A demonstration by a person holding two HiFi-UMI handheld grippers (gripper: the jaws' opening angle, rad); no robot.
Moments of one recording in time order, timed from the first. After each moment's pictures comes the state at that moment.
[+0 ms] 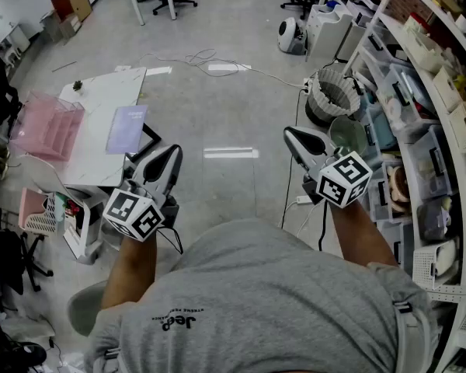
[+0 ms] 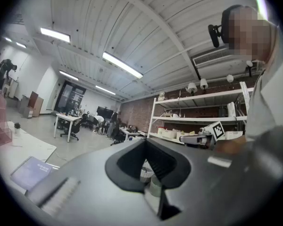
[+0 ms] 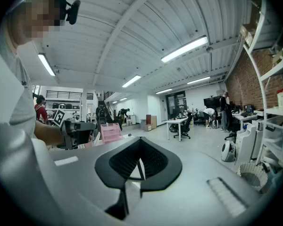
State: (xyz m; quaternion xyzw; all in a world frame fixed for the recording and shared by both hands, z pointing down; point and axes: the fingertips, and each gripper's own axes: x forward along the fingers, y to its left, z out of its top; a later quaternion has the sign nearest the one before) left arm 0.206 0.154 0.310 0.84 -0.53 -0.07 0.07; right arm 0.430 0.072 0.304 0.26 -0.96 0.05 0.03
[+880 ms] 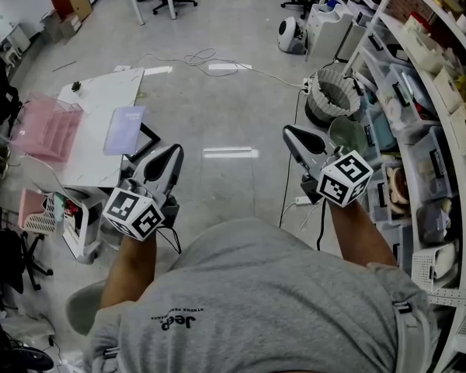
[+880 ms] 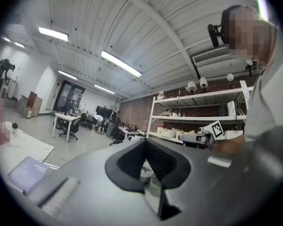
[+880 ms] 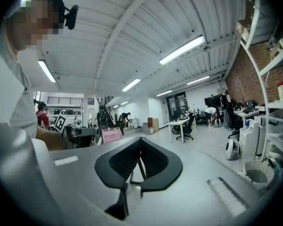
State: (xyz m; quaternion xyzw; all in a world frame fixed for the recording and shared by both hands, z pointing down) left arm 0.225 0.140 0.310 0.84 -0.53 -0.07 0.08; right arm 0.445 0.059 0.298 0.25 -0.97 0.06 0.00
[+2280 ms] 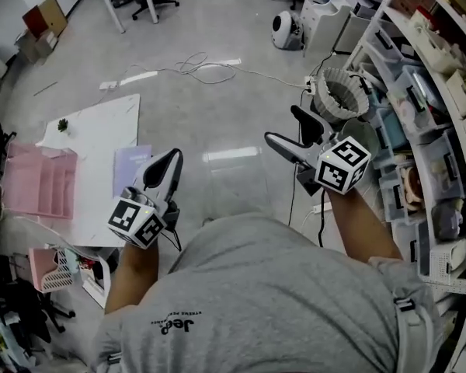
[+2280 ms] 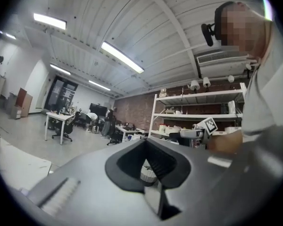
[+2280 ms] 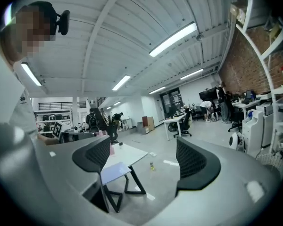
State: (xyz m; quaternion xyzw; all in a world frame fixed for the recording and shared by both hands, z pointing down) left arm 0.068 -0.043 0.331 0.87 -0.49 -0.05 0.07; right arm 0.274 -0.123 0.318 0.28 -0.95 0.11 0.00
